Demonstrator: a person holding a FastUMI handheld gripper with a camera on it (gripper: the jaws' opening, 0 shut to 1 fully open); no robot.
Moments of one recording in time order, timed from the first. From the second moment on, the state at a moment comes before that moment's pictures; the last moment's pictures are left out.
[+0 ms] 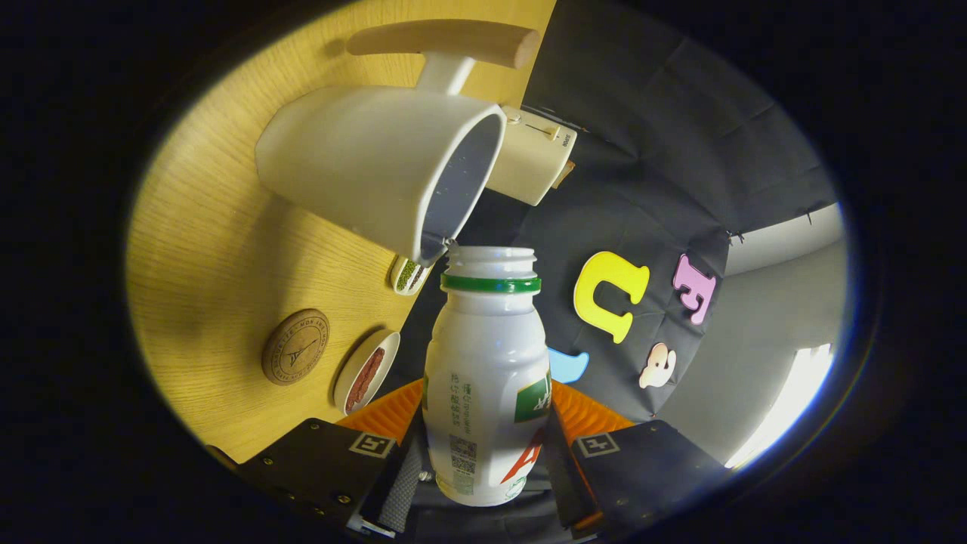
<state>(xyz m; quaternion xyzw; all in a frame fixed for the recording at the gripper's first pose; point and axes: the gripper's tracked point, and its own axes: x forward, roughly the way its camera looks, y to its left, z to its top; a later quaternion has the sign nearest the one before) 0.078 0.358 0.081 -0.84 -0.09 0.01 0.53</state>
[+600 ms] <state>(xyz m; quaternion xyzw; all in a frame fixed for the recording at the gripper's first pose) 0.074 0.361 0.079 -0.85 -0.10 0.02 0.51</state>
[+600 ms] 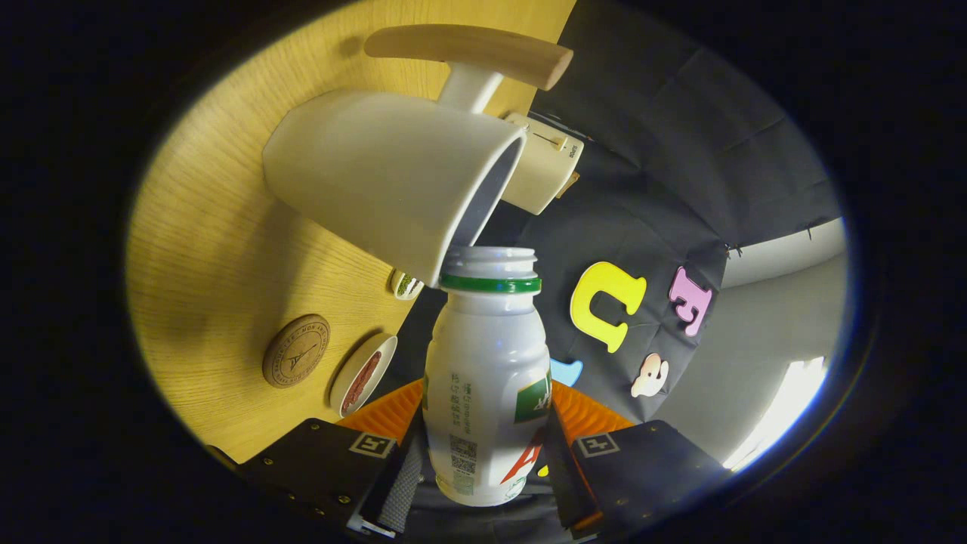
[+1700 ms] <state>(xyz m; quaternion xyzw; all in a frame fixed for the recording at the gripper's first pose) 0.077 0.357 0.081 -0.79 -0.08 0.04 0.61</state>
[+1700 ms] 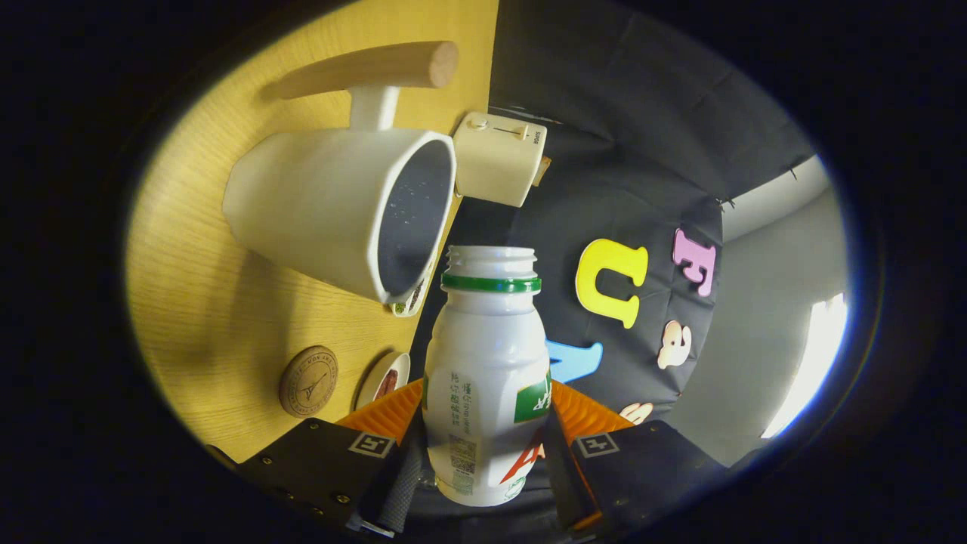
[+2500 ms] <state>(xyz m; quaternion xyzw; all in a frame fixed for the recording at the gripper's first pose) 0.083 0.328 0.080 -0.59 -0.02 0.06 0.80</state>
